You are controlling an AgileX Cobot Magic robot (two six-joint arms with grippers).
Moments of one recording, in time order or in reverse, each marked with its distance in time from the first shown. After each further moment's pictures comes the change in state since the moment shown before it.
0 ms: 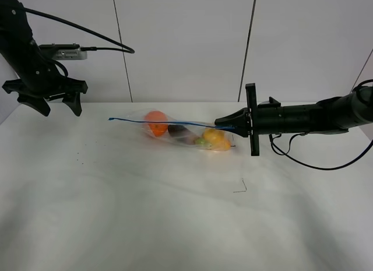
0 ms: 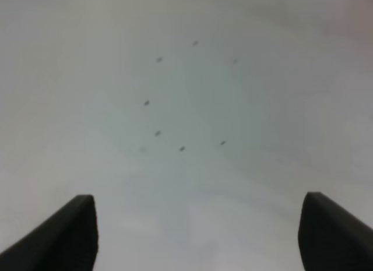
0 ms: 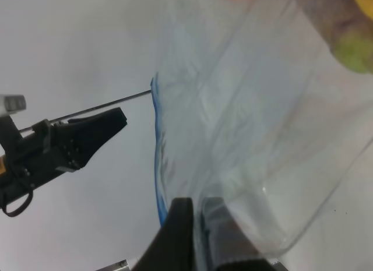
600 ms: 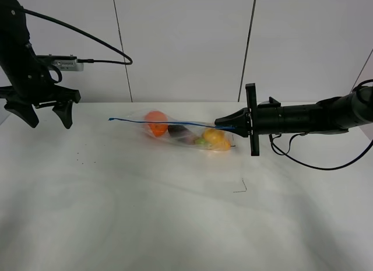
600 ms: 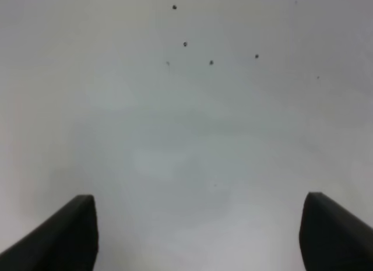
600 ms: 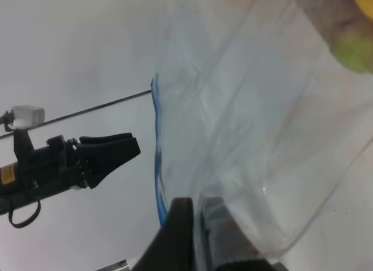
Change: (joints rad) left arm 0.000 -0.003 0.000 0.019 0.168 -0.003; right arm 0.000 0.000 0.000 -0.001 0.000 0.000
